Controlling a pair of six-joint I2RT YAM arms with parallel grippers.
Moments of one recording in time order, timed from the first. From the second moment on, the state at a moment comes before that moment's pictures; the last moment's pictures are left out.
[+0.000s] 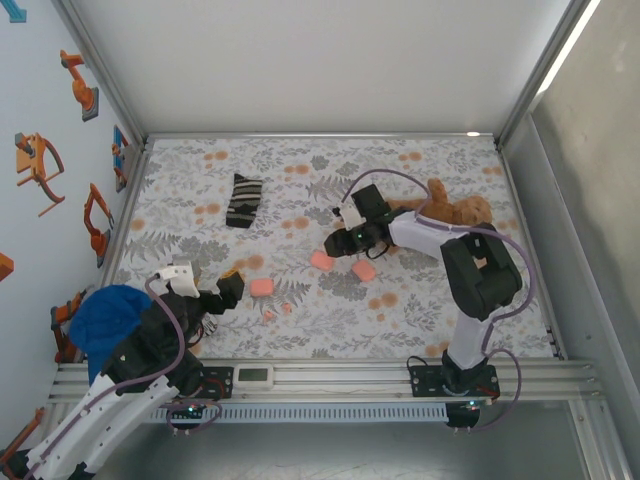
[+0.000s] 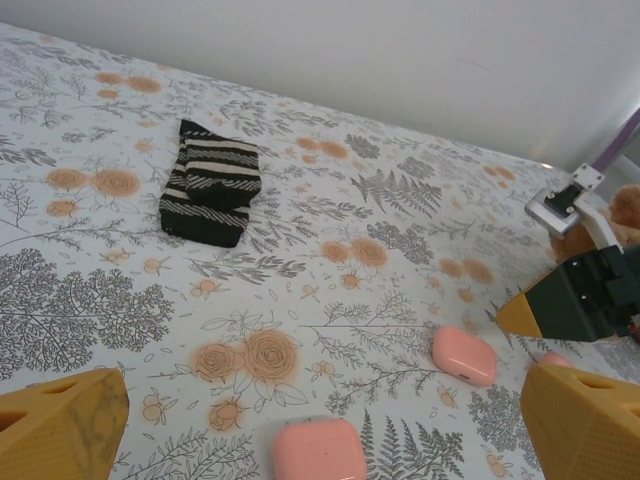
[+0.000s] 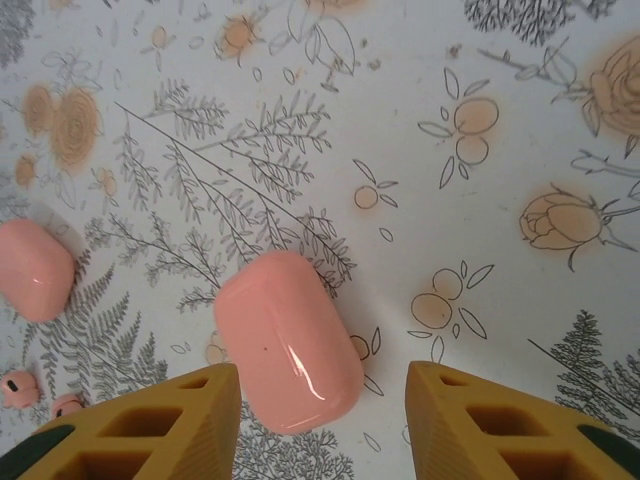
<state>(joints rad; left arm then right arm) -0.77 0.11 0.36 -0.54 -0.43 -0.49 0.54 1.81 1.12 -0.35 -0.48 0.18</state>
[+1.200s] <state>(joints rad) -0.08 0.52 0.39 -0.44 0.16 -0.61 0.92 1.62 0.98 -0.04 -0.23 -0.36</state>
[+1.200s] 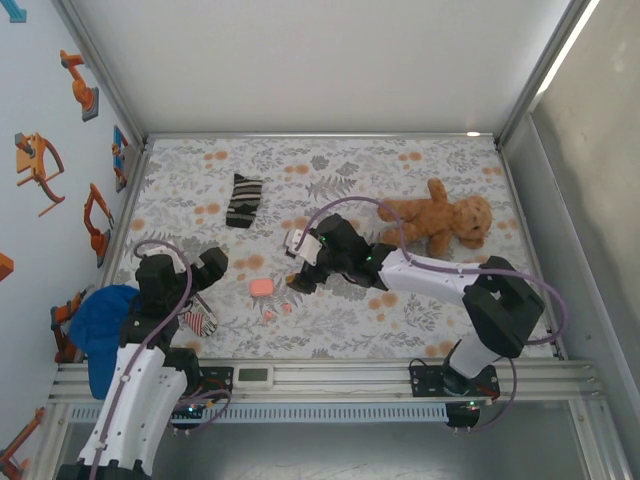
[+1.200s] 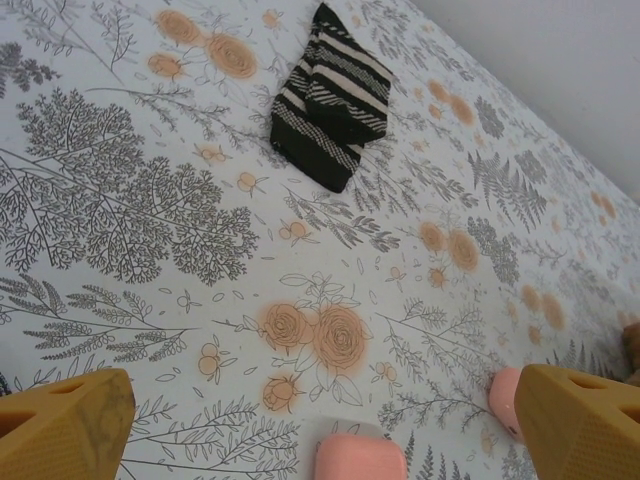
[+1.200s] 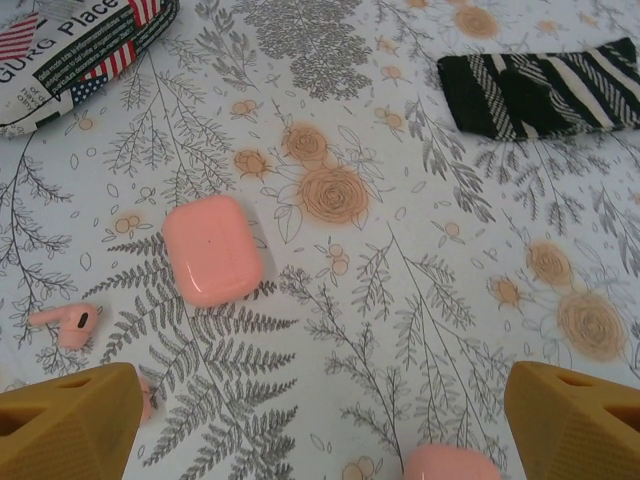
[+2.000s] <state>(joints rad) 0.00 0.61 0.38 -0.40 0.32 -0.64 1.02 2.07 1.36 -0.25 -0.30 -0.54</state>
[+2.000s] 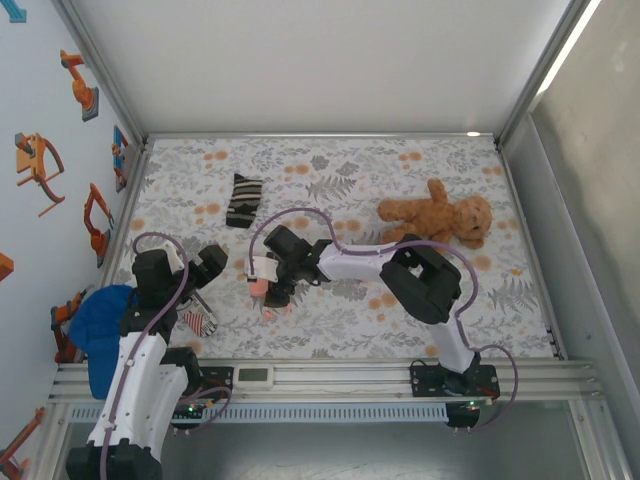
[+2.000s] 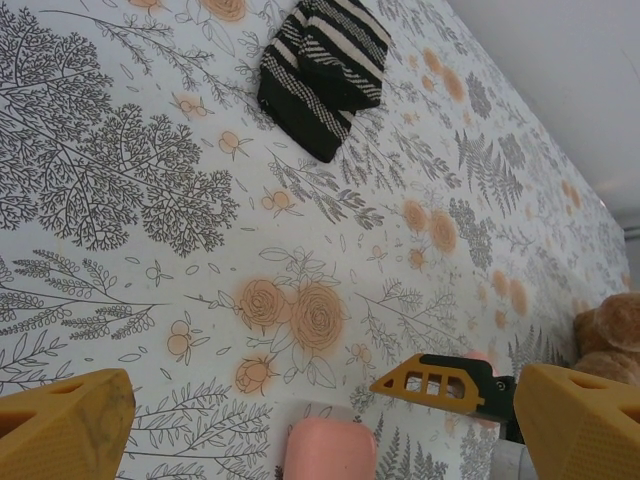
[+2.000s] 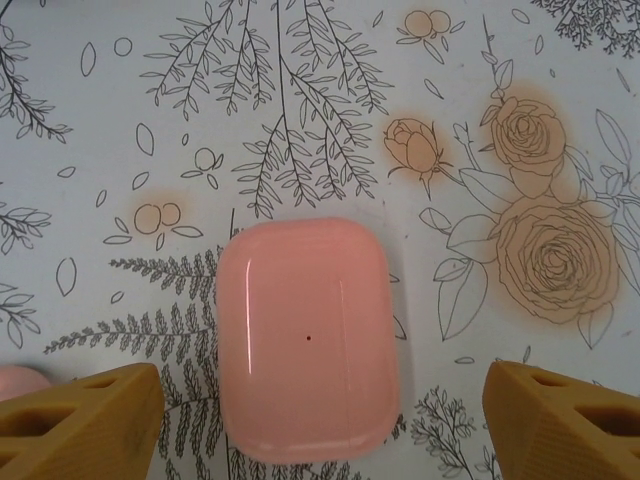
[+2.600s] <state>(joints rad) 0.00 0.61 0.38 -0.40 0.33 -0.64 1.02 2.14 1.42 -0.28 -0.35 -0.53</state>
